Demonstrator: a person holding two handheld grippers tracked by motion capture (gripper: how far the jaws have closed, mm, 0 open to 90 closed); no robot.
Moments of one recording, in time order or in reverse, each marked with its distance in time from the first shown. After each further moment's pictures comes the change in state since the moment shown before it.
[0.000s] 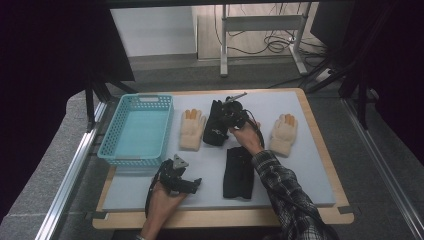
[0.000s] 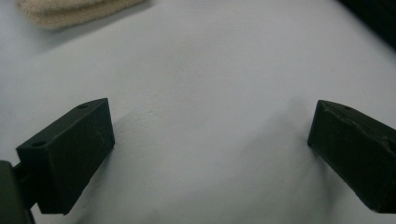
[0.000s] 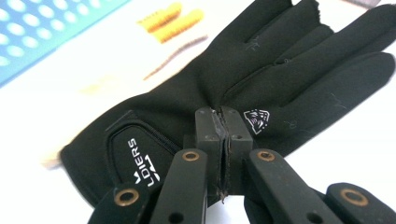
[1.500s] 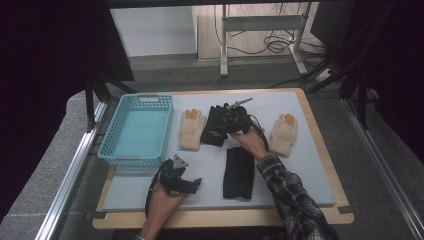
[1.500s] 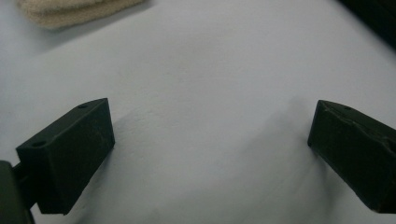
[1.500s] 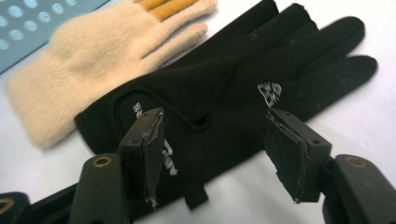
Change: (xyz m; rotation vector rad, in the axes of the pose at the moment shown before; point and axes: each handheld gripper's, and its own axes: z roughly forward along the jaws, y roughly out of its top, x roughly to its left) left arm 0.000 0.000 0.000 0.000 -0.002 -0.002; right arm -0.010 -0.022 0.011 -0.002 0.054 0.037
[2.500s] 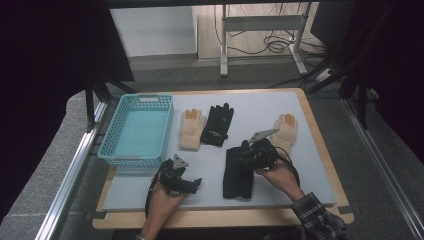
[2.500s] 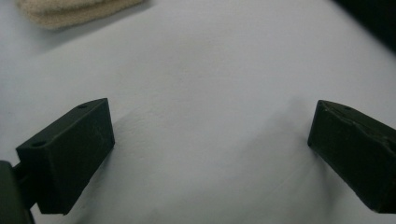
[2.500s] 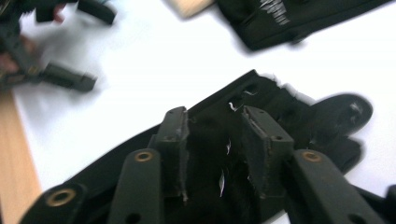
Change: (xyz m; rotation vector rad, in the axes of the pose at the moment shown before) left arm 0.000 0.000 0.000 0.001 0.001 0.002; right arm 0.050 -0.090 -0.112 0.023 0.139 -0.101
